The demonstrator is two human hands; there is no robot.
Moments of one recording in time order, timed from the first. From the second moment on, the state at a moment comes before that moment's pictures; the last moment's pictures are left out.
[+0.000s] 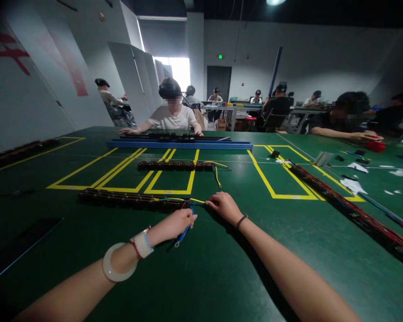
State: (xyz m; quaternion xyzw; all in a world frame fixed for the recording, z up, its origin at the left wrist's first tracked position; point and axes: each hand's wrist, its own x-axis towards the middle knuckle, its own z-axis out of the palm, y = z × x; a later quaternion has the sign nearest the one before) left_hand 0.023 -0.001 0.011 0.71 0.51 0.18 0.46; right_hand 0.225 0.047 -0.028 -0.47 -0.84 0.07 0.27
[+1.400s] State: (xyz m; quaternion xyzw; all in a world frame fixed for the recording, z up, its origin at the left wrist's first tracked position) left_hand 0.019 -0.006 0.030 0.84 0.52 0.15 -0.01; right_hand 0.224 0.046 -0.028 -0.47 -0.84 0.09 0.26
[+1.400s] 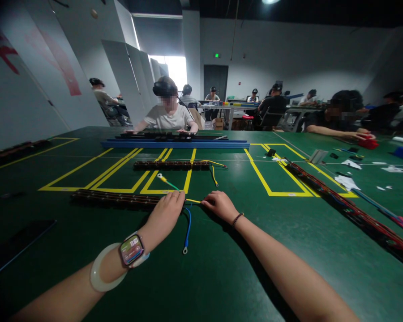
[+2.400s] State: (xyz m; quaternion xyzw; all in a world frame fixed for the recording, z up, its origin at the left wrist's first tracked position) left_hand 0.032 -0.017 -0.005 0.78 0.52 0.23 0.28; right_hand 0.201 0.030 -0.013 -0.47 -0.85 0.14 0.19
